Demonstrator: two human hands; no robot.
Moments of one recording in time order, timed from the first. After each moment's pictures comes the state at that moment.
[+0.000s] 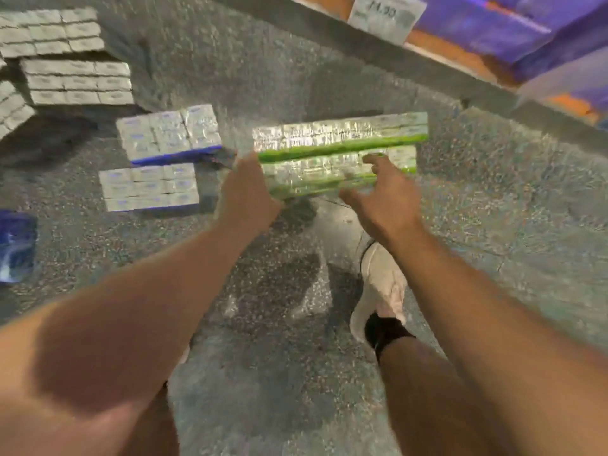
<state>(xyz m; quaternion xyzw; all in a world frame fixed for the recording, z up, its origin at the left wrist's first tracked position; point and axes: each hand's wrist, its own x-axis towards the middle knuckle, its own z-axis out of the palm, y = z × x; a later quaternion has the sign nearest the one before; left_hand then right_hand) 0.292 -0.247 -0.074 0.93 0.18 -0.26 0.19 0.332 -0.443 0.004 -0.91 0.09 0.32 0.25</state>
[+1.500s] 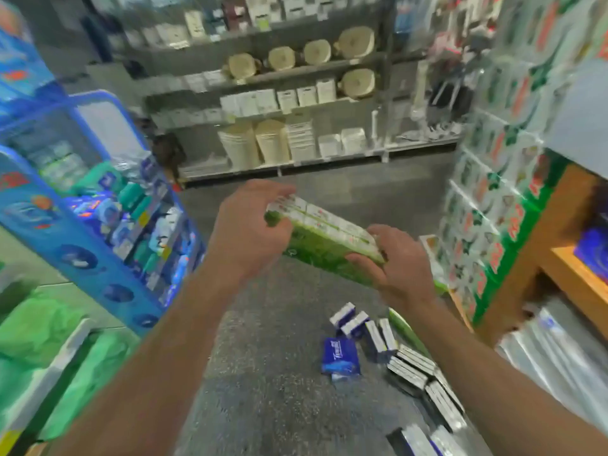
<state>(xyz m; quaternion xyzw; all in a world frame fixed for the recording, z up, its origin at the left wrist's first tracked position) -0.075 -0.027 0.888 0.77 0.53 0.35 0.10 0.153 -0.032 0.761 -0.59 -0.68 0.01 0.43</state>
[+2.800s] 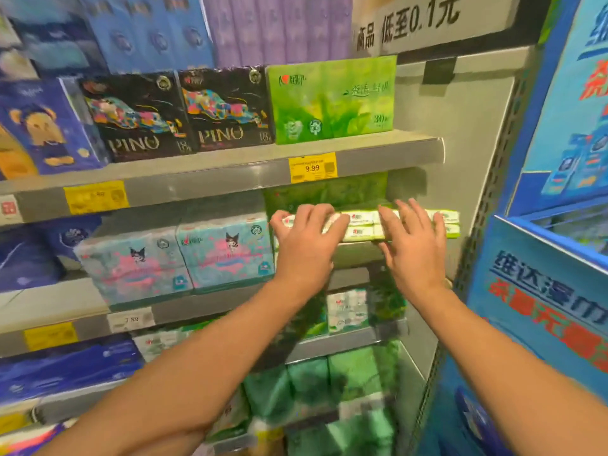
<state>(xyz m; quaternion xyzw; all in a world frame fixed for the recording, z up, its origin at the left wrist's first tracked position) -0.903 0.162 0.912 0.33 0.87 0.07 -0.36 -0.865 0.355 0.868 -0.08 -0.90 0.01 0.42</state>
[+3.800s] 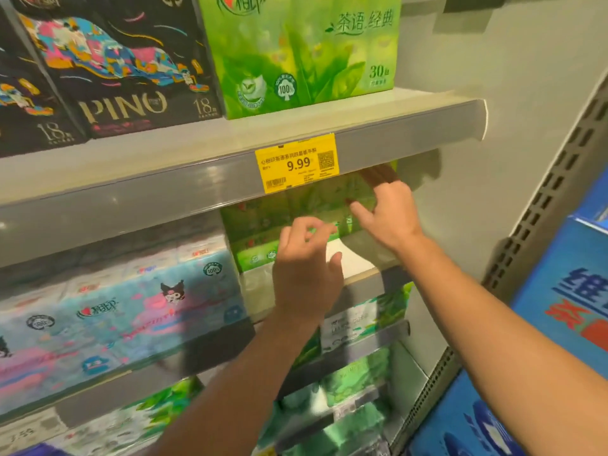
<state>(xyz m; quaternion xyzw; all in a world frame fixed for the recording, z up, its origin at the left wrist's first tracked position) -1.008 0.208 0.848 0.34 0.84 0.32 -0.27 -1.007 0.385 0.882 -0.16 -0.92 0.14 0.32</state>
